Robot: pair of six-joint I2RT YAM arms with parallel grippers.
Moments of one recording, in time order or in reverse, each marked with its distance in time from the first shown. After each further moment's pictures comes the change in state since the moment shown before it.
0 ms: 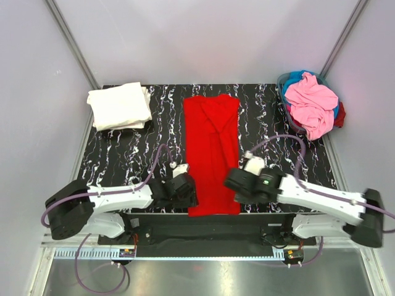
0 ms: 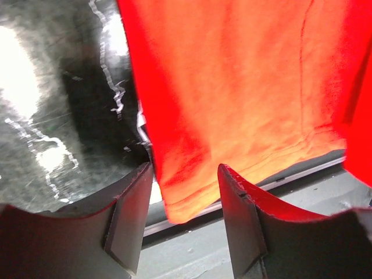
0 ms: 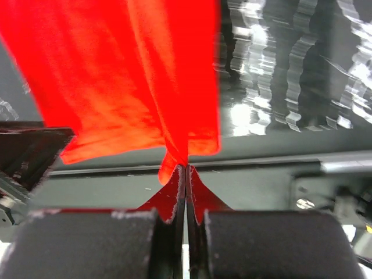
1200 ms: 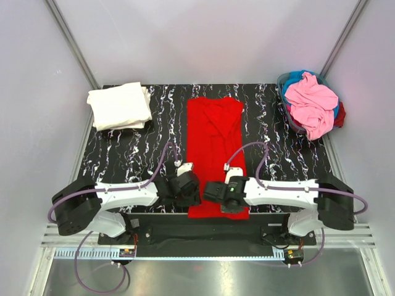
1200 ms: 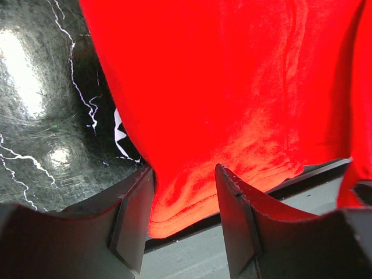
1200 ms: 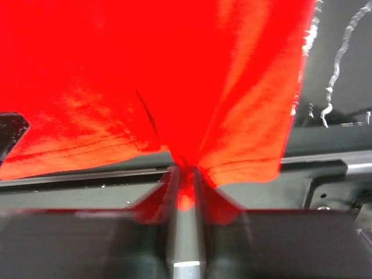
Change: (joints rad) left arm -0.006 0.081 0.061 0.008 0.005 0.018; right arm 0.120 0.237 -0.040 0.077 -0.014 0.050
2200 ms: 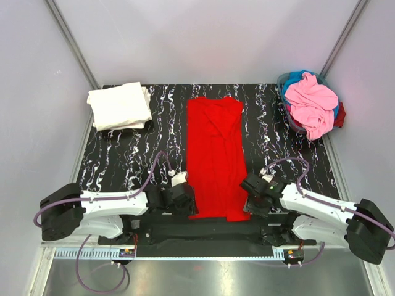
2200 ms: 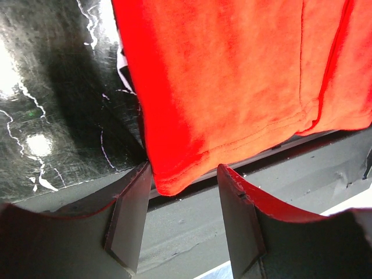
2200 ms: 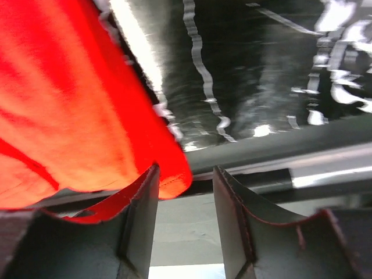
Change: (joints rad) left arm -0.104 -0.145 -0.100 -0.037 0.000 -0.141; right arm -0.385 -0.389 -0.422 0.116 -0.236 -0.073
